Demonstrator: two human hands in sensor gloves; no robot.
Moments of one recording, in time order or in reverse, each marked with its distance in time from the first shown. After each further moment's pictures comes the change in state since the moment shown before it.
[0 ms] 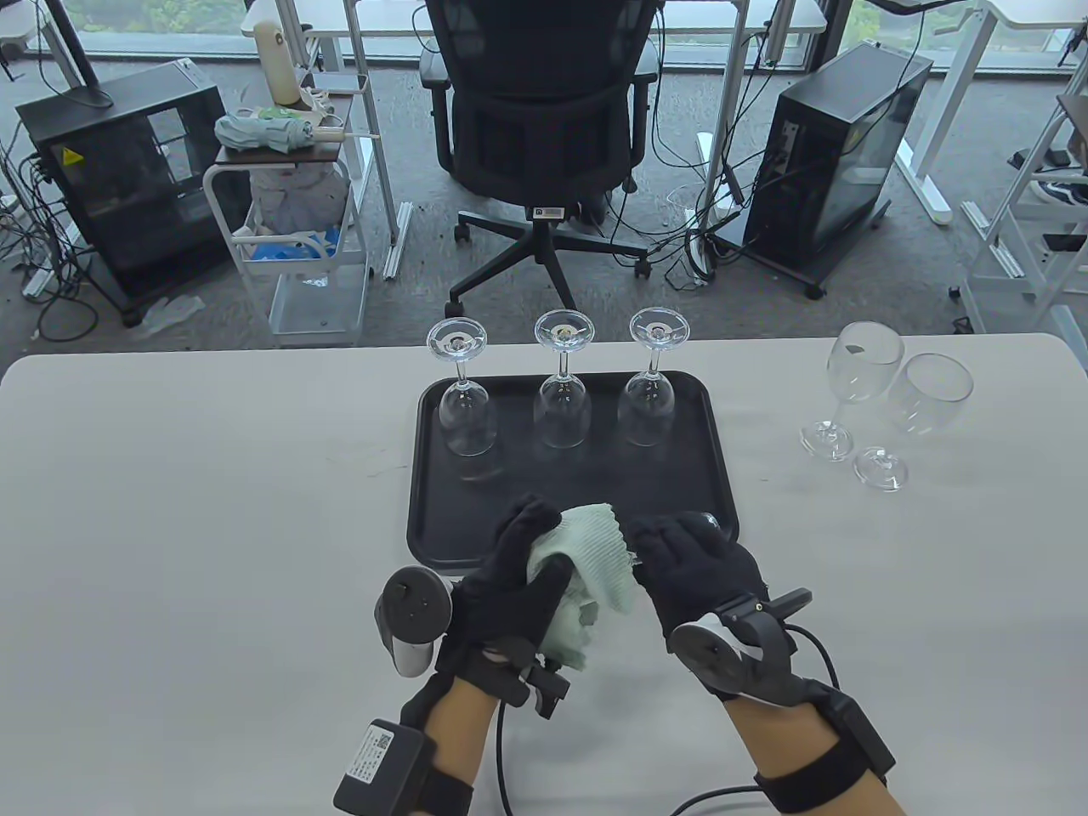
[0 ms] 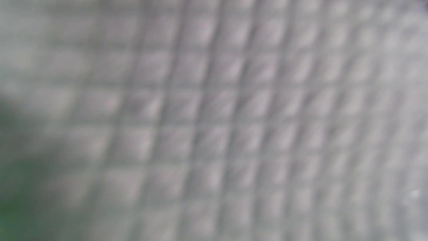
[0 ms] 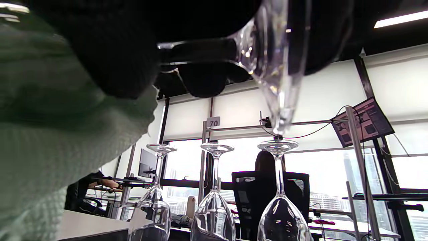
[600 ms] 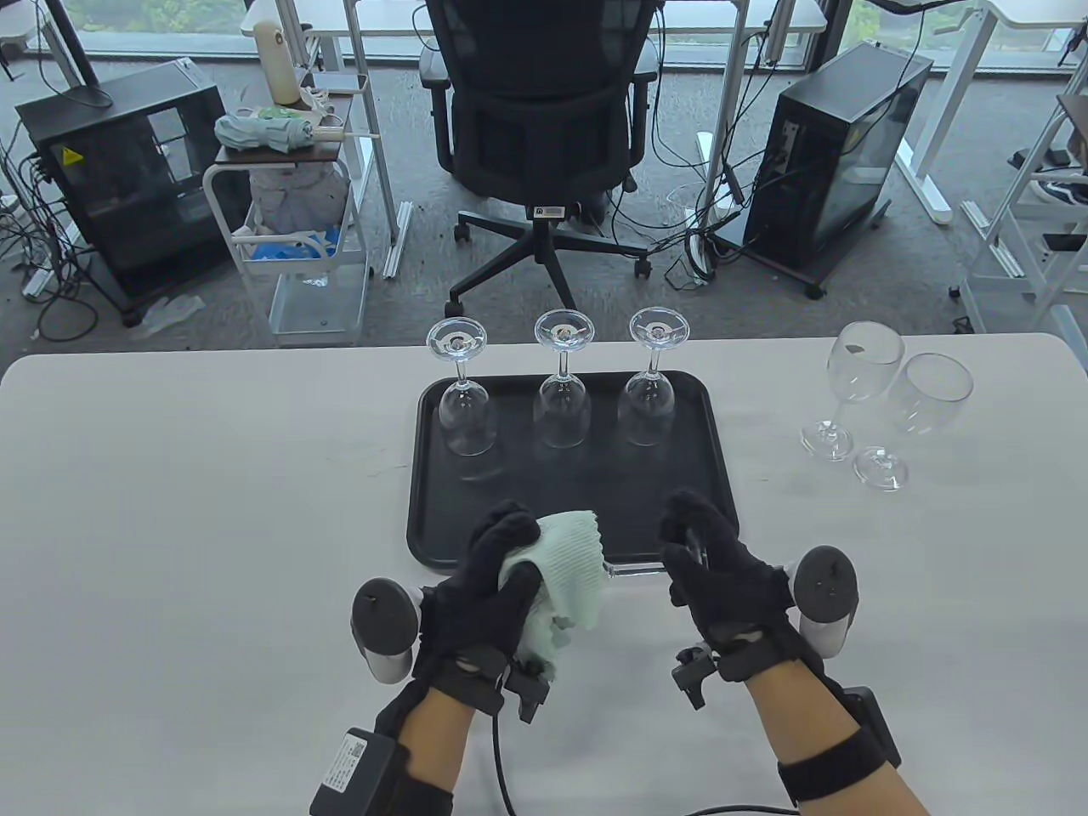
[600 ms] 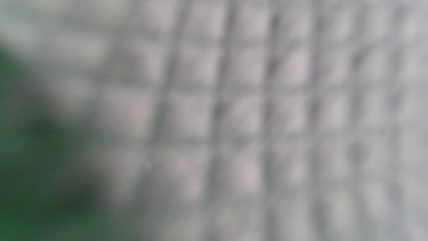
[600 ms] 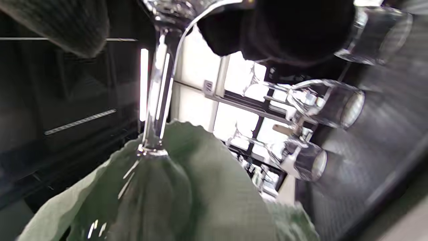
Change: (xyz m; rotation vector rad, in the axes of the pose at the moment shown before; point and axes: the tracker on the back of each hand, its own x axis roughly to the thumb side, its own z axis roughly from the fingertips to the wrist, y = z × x) left_hand 0.009 0.022 0.008 0.003 -0.128 -0.010; right_hand -0.062 0.044 0.010 0.245 0.415 -1.272
